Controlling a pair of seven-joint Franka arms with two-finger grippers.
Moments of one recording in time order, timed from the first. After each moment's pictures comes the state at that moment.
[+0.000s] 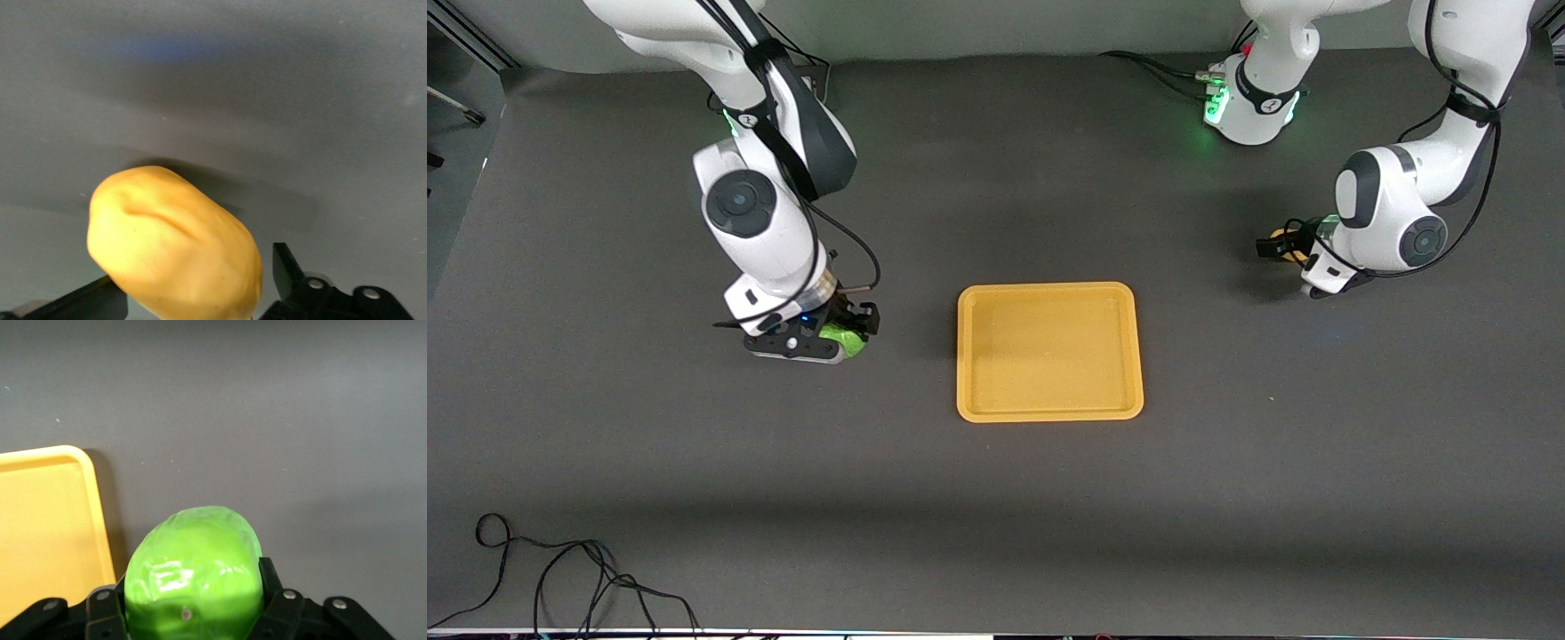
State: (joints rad) left arm 0.11 0.18 -0.02 -2.56 -0.08 2.23 -0.17; right arm 0.48 0.24 -0.02 -1.78 -0.05 2.03 0.63
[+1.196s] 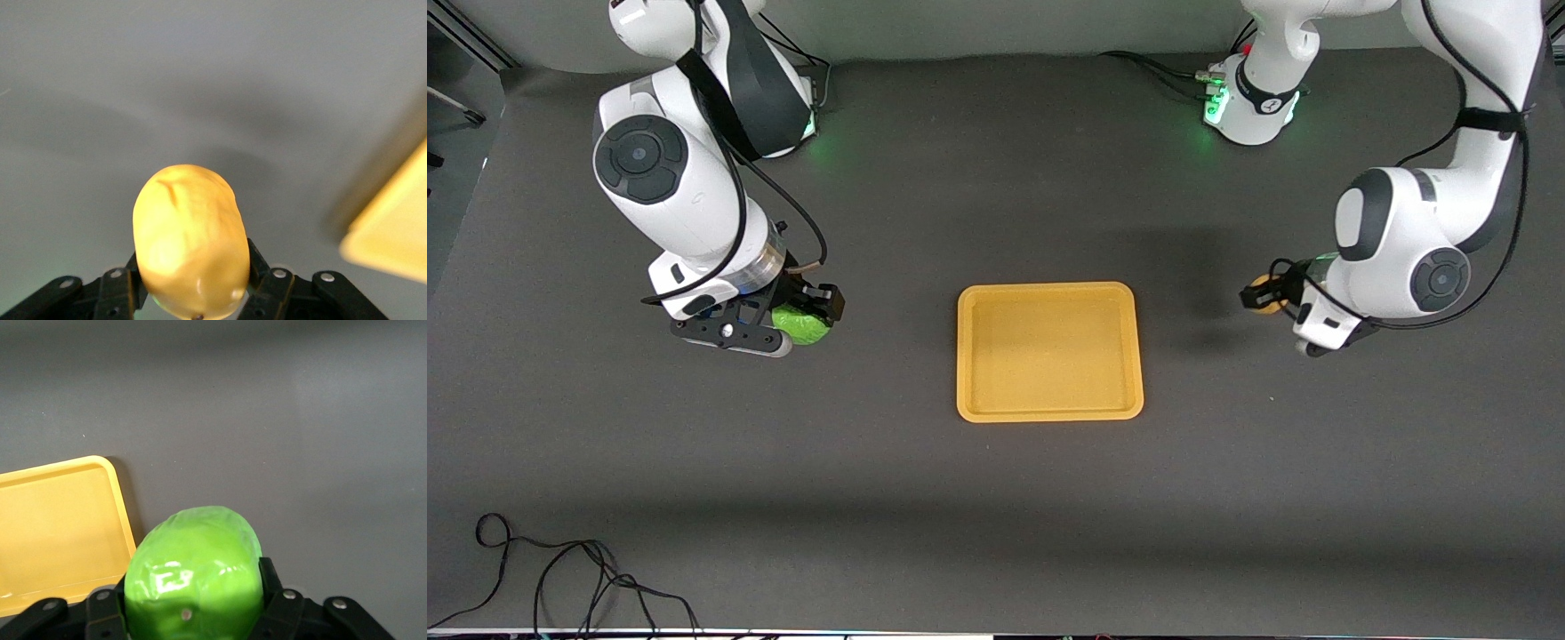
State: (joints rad) left arm -0.07 0.22 -0.08 -2.11 -0.21 2.04 -0.41; right arm 0.48 0.25 -0.06 -1.56 0.00 1.79 0.63
